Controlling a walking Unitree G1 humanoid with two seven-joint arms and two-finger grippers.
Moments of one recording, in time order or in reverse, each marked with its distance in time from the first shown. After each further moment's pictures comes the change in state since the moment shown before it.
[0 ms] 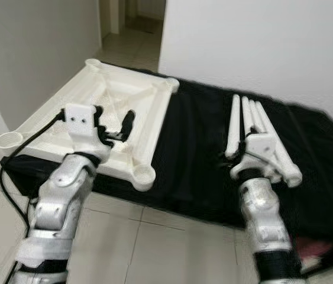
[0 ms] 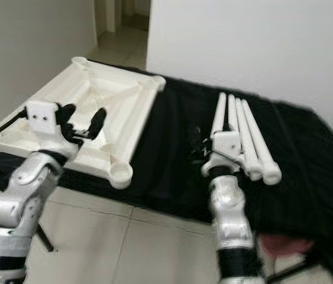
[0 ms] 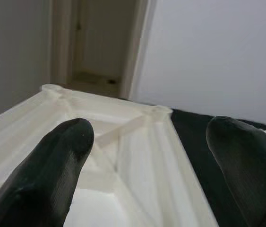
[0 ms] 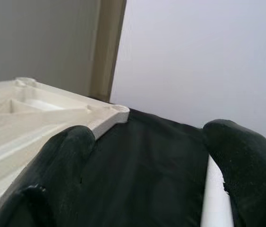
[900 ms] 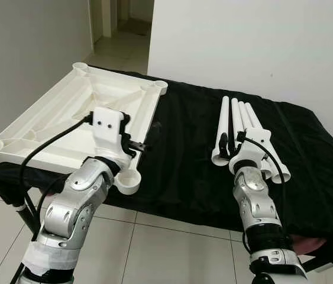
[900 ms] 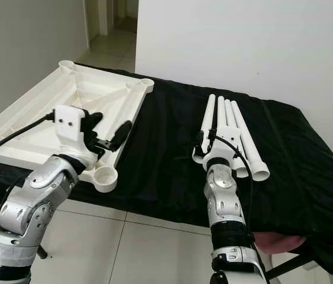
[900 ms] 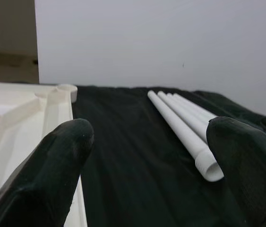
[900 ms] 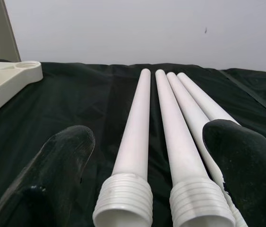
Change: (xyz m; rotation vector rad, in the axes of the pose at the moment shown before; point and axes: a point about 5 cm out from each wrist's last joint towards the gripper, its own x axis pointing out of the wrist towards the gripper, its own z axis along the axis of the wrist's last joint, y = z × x) left arm -0.004 -0.060 -0.002 -0.053 0.133 -0.265; right arm 0.027 -0.028 -0.032 0.085 0.263 -0.277
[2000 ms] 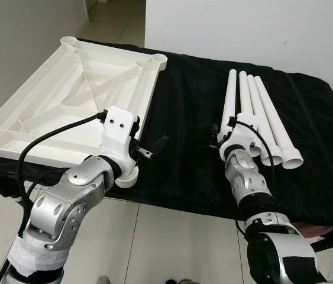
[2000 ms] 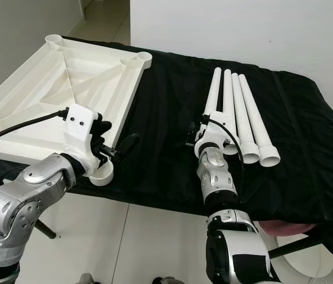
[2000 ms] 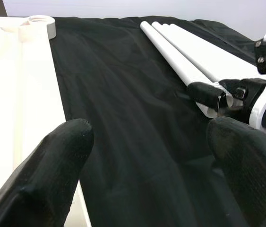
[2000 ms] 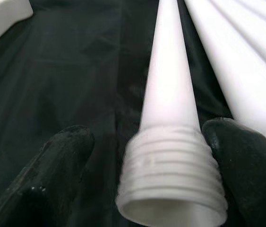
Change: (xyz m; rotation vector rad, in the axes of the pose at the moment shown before) left arm -0.011 -0.013 0.013 0.057 0.168 -0.089; right arm 0.033 0.024 -0.009 0.117 0.157 0.071
